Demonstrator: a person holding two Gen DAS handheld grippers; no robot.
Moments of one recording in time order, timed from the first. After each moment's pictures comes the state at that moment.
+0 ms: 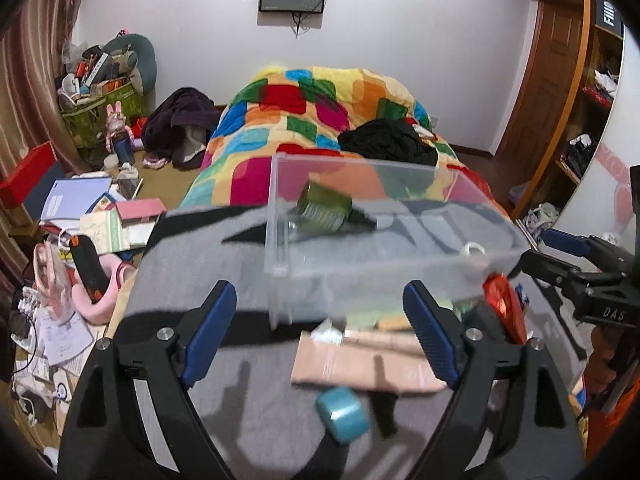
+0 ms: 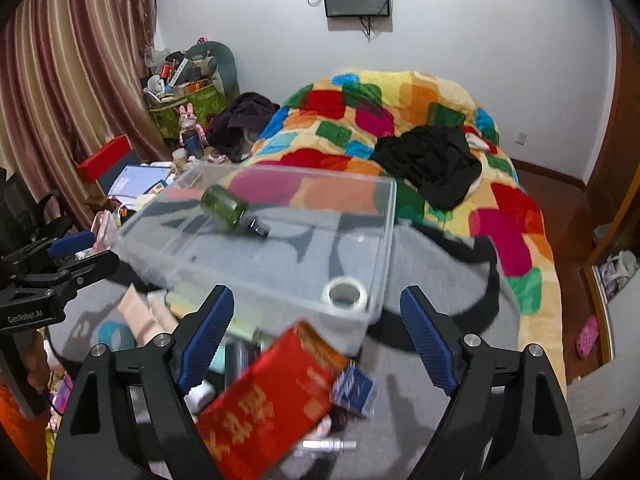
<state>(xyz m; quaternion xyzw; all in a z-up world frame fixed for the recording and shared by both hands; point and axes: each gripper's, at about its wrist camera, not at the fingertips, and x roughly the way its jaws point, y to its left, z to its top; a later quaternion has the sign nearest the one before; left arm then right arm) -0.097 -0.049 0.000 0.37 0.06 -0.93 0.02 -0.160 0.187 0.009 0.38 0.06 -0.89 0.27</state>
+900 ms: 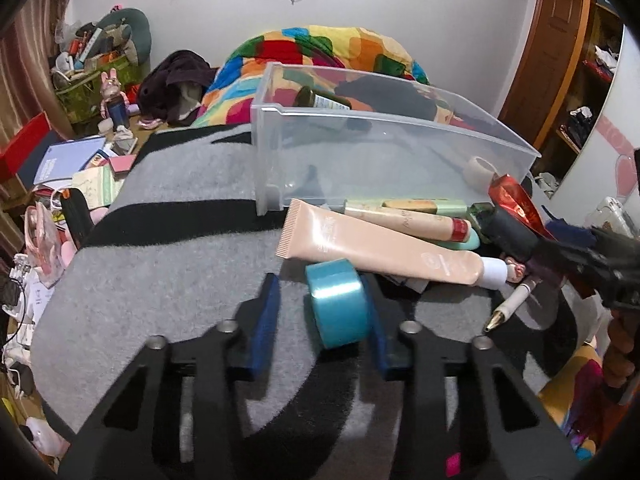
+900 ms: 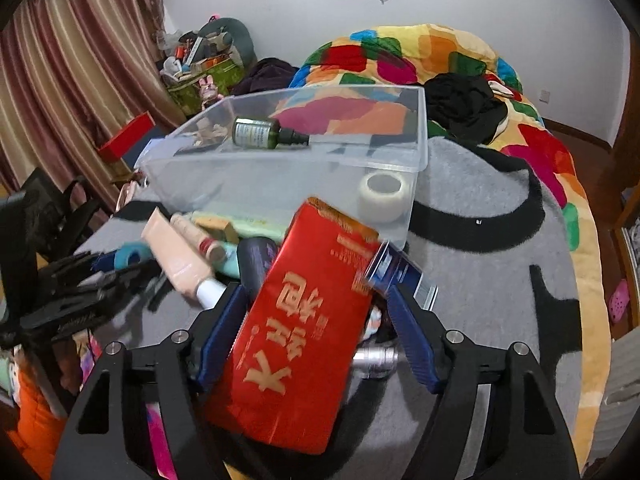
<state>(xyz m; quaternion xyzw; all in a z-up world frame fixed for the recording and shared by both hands) -0.065 -0.037 -0.064 0.41 0.06 -0.91 0.01 -0.117 0.199 -0.044 0.43 0.03 -0.85 0.31</state>
